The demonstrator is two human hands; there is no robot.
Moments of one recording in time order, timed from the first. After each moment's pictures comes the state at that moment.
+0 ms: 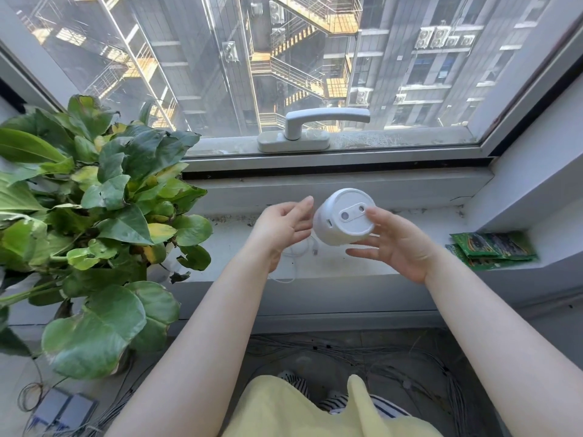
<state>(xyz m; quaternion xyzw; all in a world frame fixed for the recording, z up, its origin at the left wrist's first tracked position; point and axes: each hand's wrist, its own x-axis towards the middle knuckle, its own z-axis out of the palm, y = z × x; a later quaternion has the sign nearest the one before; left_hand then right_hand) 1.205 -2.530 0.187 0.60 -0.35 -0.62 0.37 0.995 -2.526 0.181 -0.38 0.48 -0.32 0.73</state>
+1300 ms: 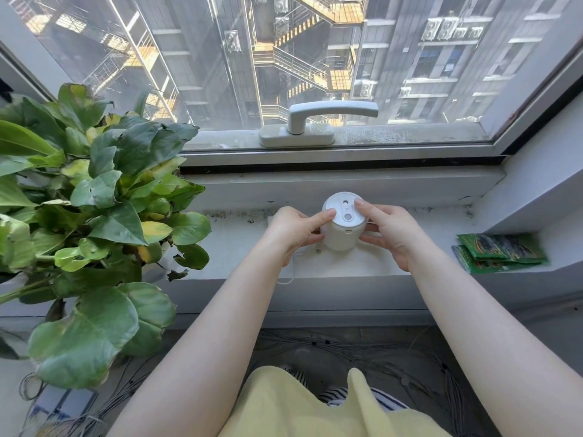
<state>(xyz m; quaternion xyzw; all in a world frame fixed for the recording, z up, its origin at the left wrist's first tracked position) 1.193 -2.546 0.162 0.65 -0.38 -0.59 0.27 1.010 -2.552 0.162 -0.39 0.60 -0.33 0.62</state>
